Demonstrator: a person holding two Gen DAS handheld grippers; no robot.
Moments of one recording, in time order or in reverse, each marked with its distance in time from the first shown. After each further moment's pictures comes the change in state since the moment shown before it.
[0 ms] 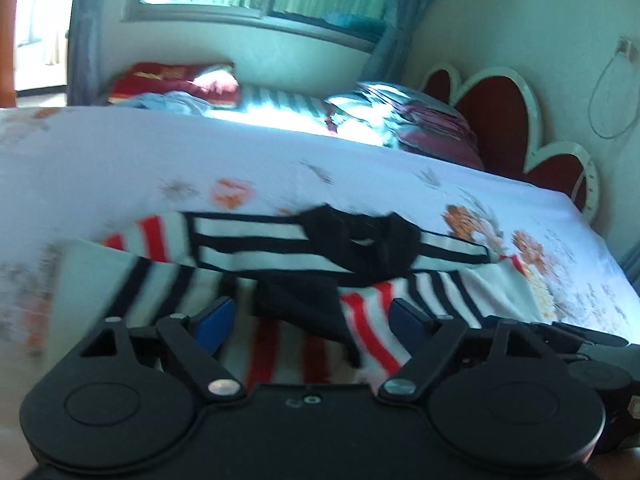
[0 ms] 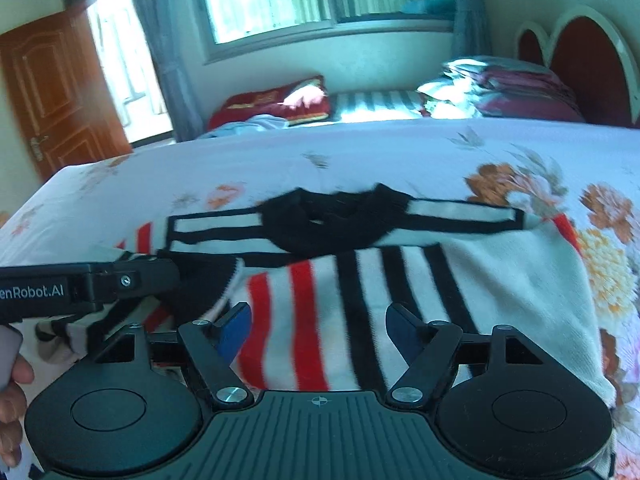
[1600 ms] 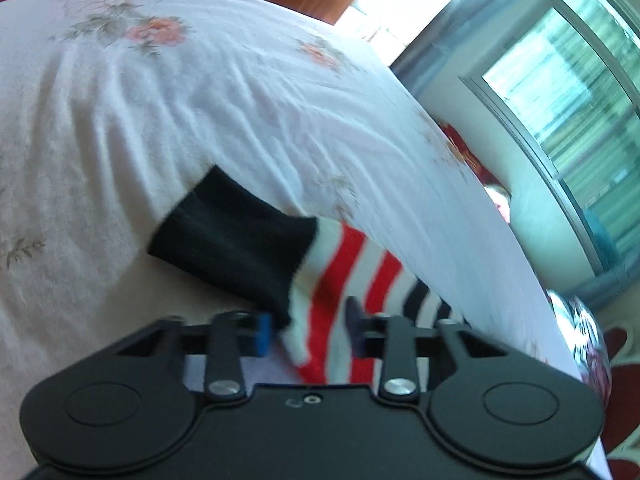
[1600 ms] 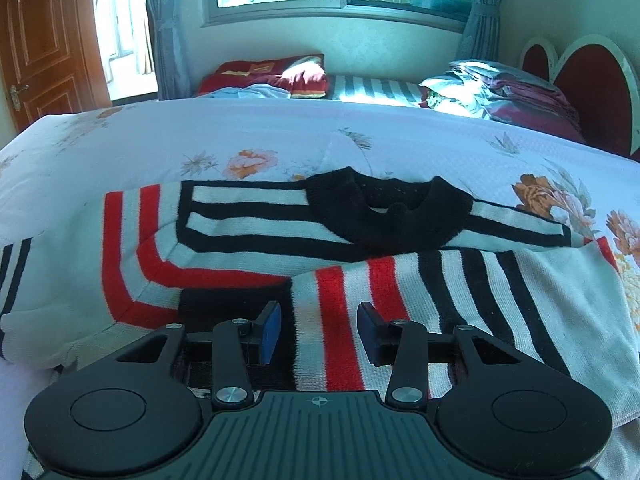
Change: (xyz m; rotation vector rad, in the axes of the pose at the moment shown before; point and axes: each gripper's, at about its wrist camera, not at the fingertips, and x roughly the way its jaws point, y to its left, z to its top) left arm -0.112 0.314 -0.093 -0.864 -0.176 0.414; right arm 0.062 0.072 -0.001 -0.085 0.076 -0.142
